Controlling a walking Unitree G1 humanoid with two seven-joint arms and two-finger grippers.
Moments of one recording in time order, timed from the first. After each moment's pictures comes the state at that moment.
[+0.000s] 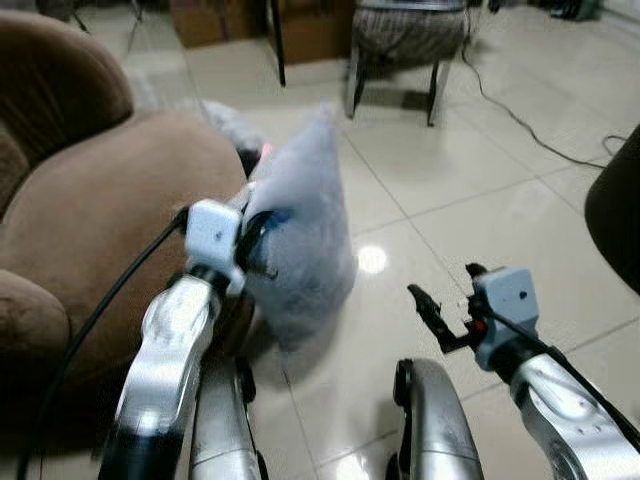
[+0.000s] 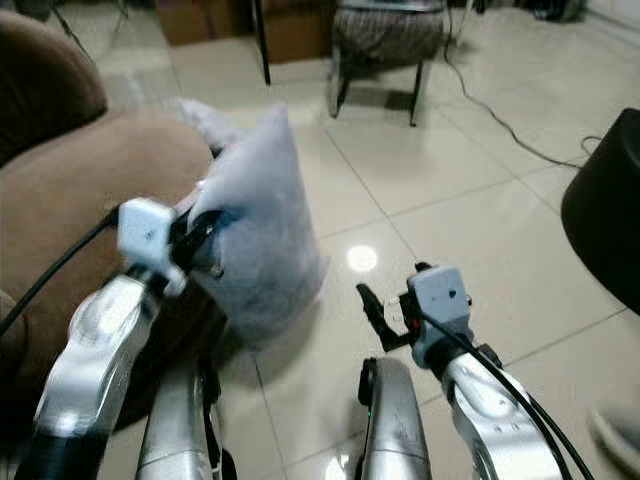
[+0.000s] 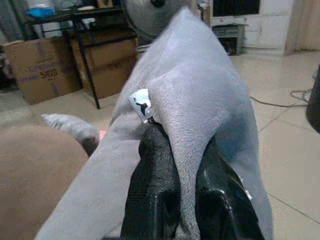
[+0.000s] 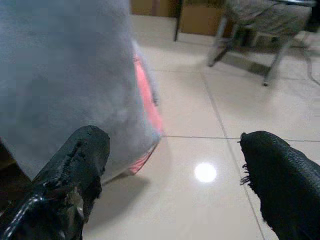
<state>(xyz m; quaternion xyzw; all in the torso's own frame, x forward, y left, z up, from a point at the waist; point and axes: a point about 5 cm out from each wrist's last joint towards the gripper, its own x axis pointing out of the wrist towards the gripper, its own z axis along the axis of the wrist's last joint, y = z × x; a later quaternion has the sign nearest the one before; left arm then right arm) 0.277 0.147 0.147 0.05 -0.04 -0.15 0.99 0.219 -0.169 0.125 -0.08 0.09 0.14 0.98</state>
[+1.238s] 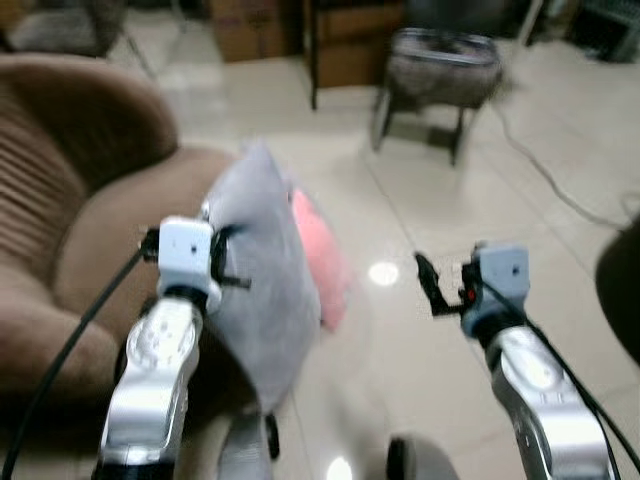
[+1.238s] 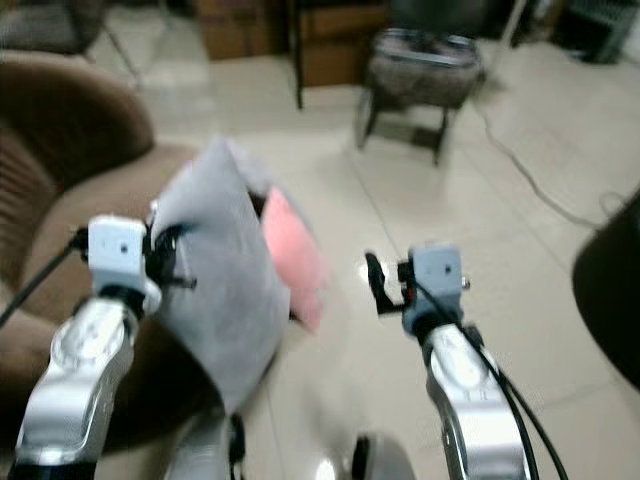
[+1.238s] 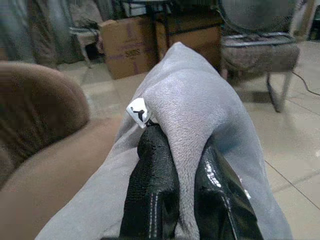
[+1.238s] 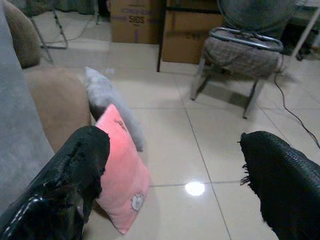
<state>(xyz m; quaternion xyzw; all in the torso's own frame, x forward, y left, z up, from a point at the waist) 0.271 0.166 0.146 0.07 -0.01 -0.04 1.00 0.247 -0.164 0.124 -0.05 0.06 0.05 1.00</state>
